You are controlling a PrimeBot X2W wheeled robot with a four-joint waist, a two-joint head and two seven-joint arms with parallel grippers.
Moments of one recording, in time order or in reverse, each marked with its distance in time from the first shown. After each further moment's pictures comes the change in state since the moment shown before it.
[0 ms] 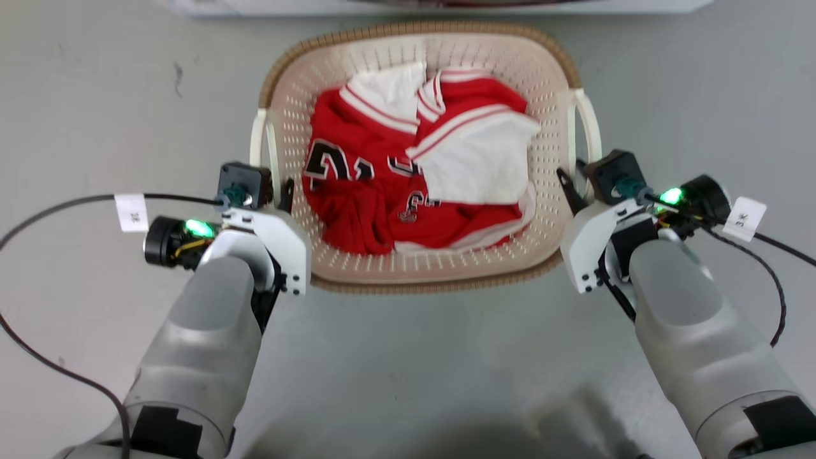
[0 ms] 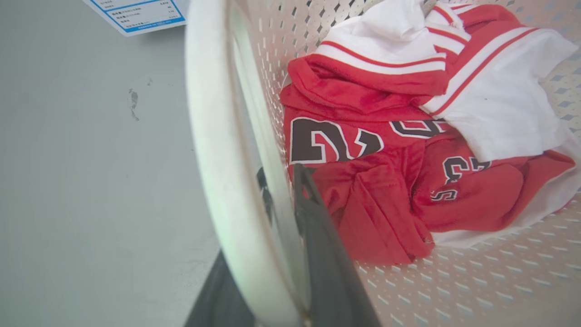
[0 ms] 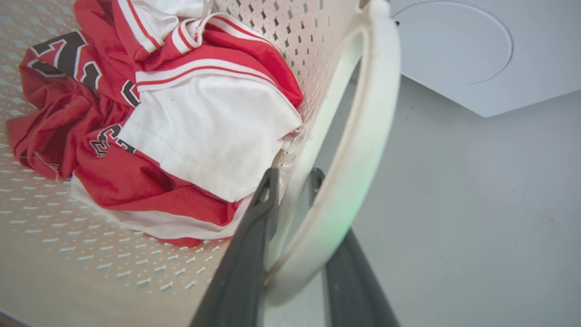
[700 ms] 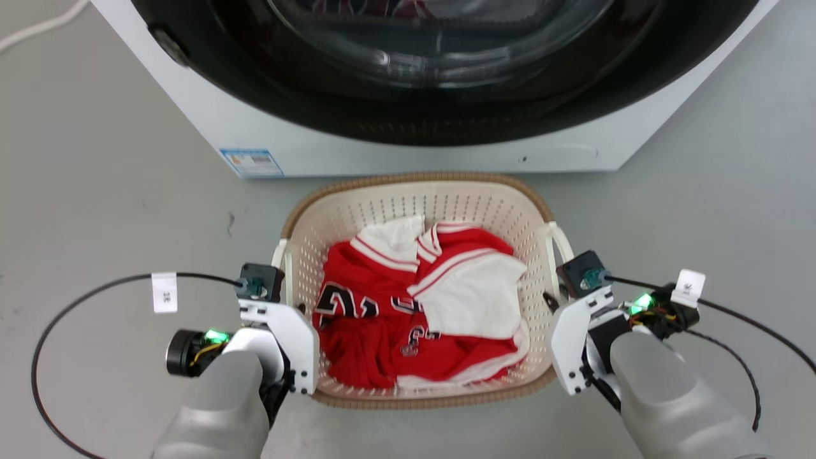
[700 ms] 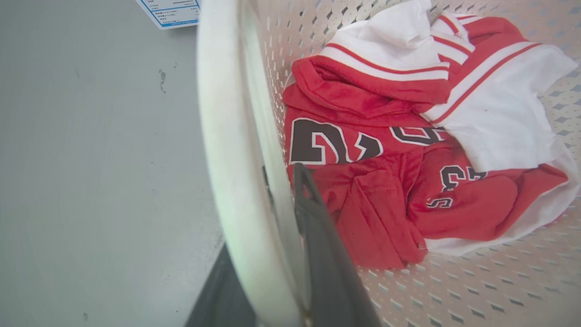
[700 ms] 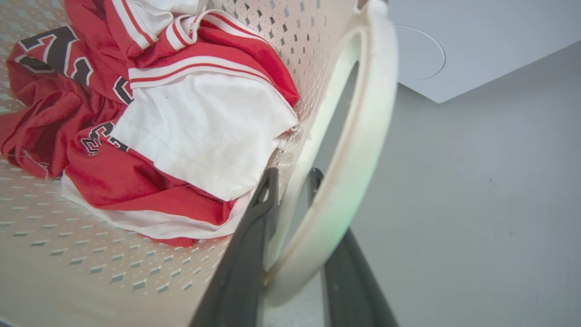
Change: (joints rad) left arm 0.192 -0.006 -0.126 0.034 -0.203 0.000 0.166; right arm 0.154 -0.001 0.258 0.090 0.249 0.000 0.138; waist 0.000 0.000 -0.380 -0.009
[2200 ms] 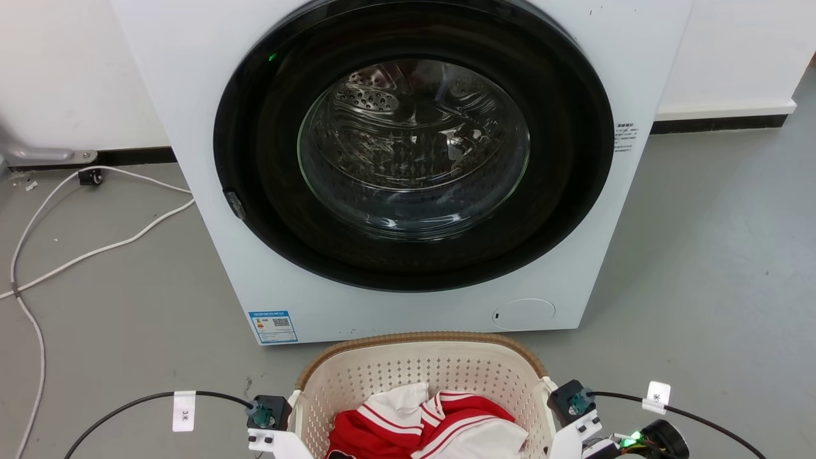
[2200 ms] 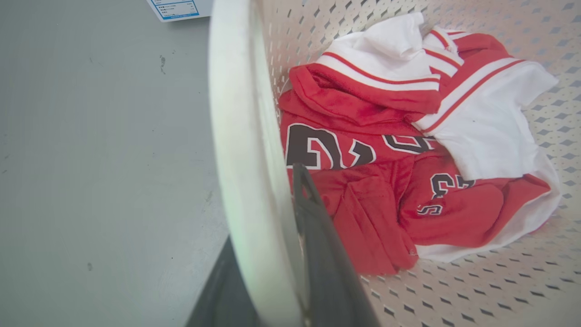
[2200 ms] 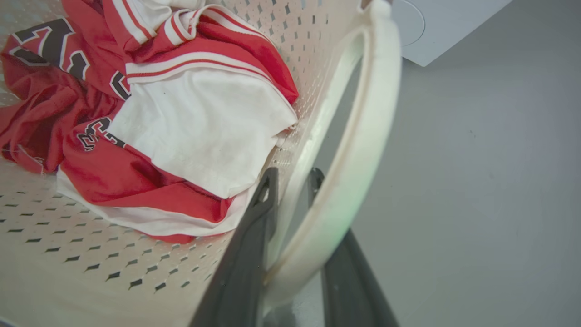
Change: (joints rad) left arm 0.294 0.037 -0.305 -0.053 -0.346 0.000 0.121; right arm 0.254 -0.026 0.382 0.004 0.380 0.000 0.143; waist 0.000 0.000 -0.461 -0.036
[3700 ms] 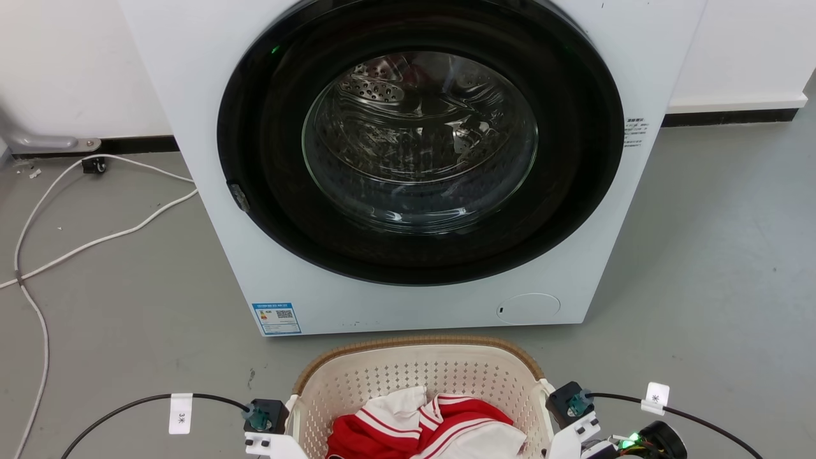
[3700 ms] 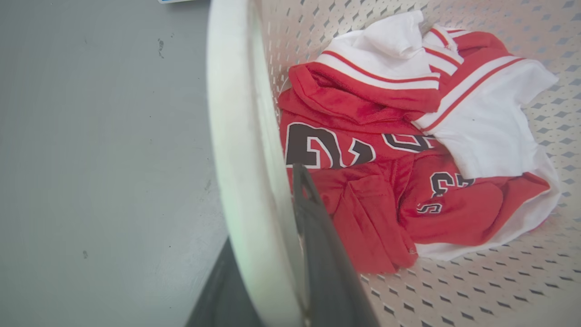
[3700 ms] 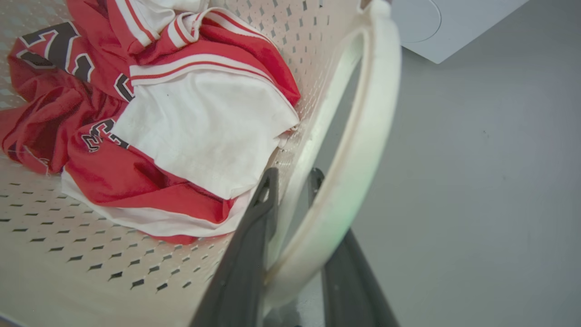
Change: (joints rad) left arm -0.011 0.018 -0.142 0.015 -0.148 0.000 -0.012; right arm -0.012 -0.010 0.138 0.002 0.140 0.000 -0.013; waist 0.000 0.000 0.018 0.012
